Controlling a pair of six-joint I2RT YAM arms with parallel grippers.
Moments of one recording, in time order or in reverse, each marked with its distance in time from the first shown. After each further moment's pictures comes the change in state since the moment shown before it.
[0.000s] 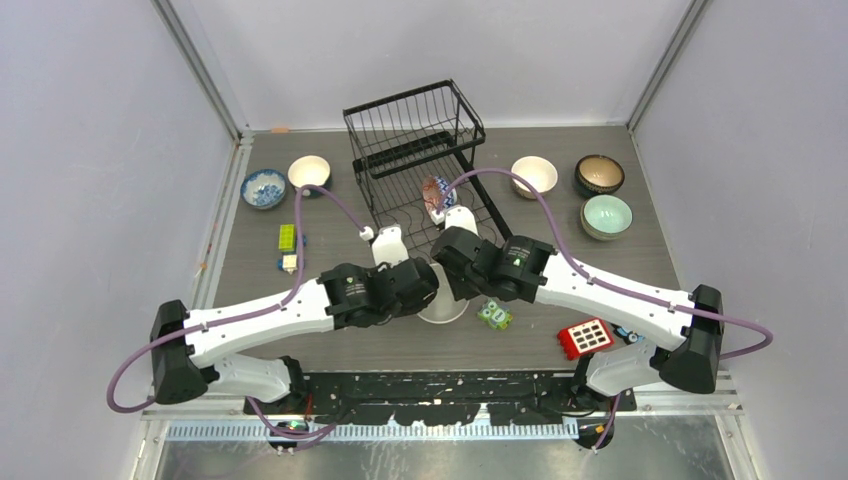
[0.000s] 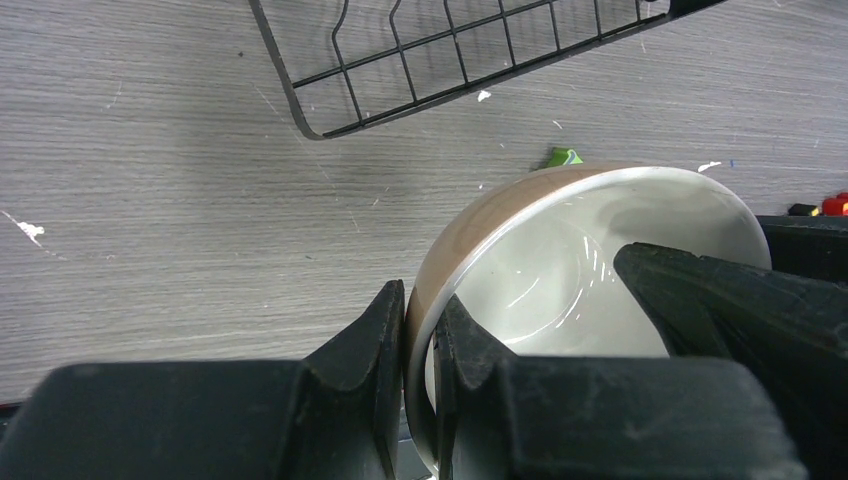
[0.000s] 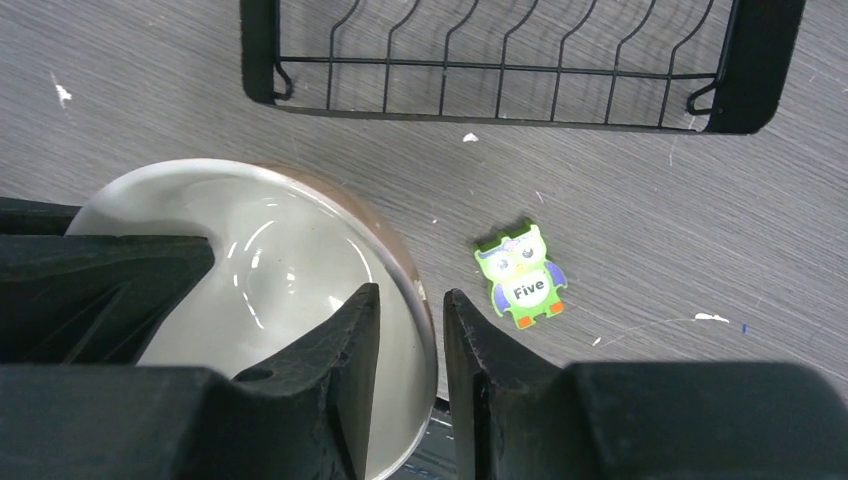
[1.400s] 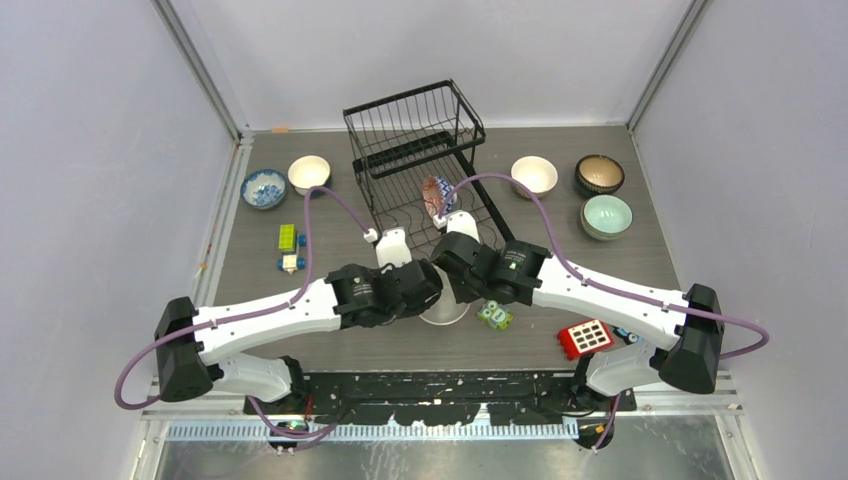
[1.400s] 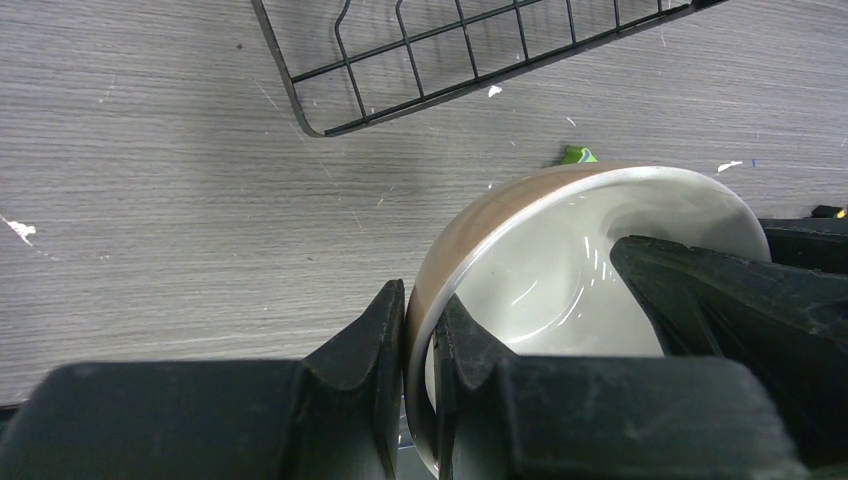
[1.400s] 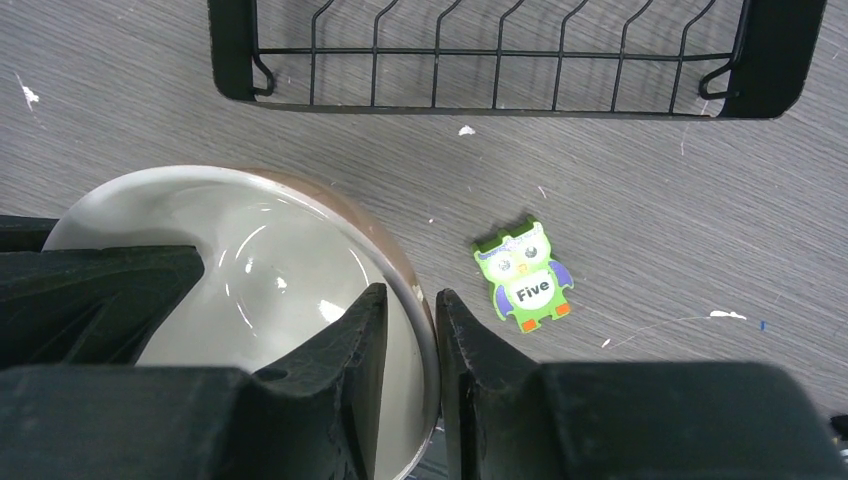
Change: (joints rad) left arm 0.005 0.032 -0.014 0.018 0.007 -0.004; right arm -0.008 0.000 -0.077 0.050 0.008 0.024
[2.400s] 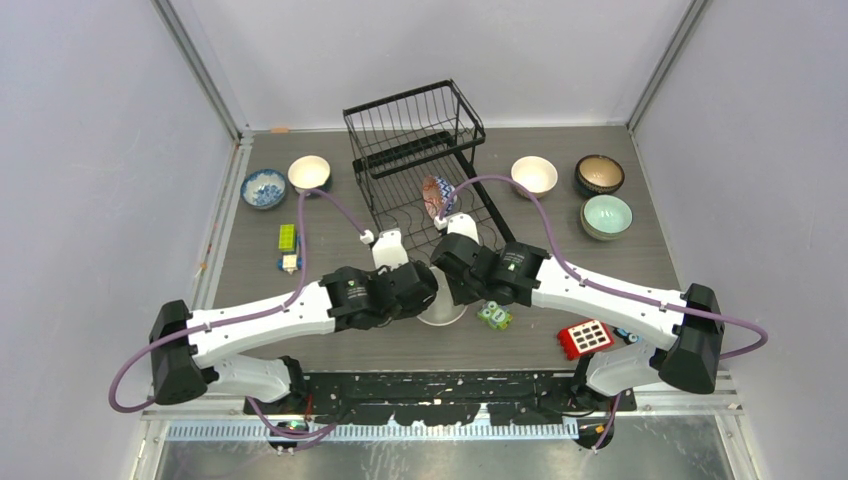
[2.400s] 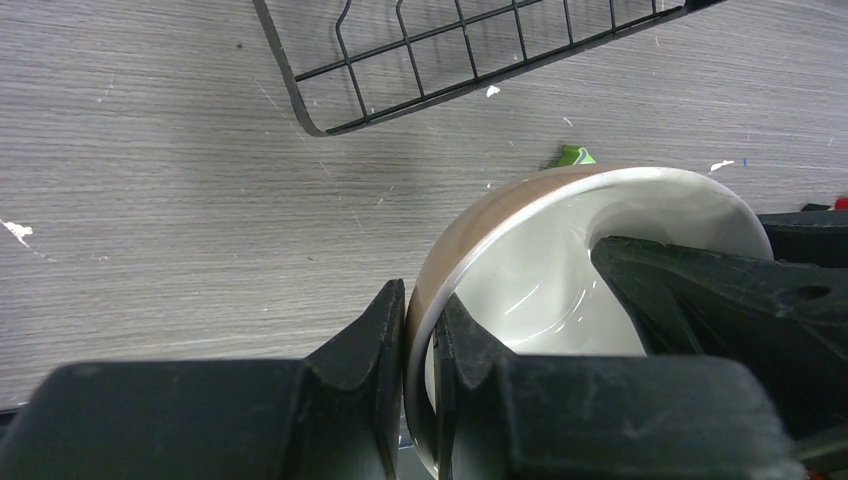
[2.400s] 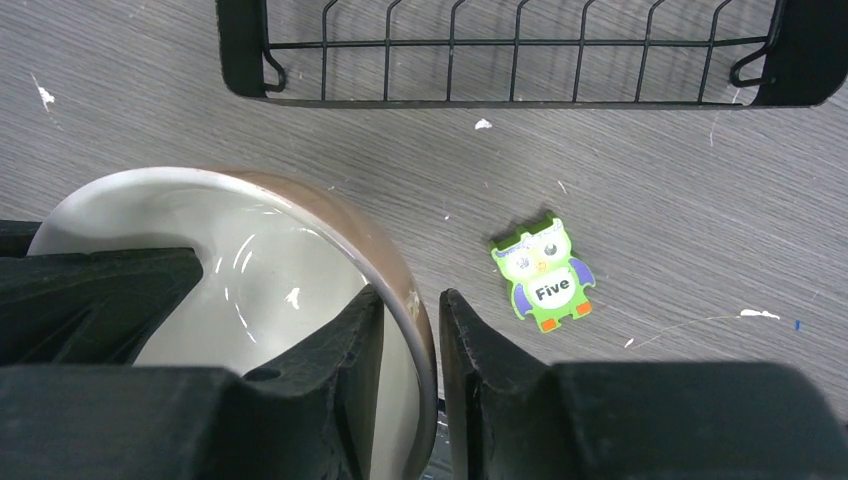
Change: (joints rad) left arm 0.000 -0.029 -0.034 0.027 0.000 0.000; right arm -0.001 0.000 -0.021 0.024 -0.025 0.029
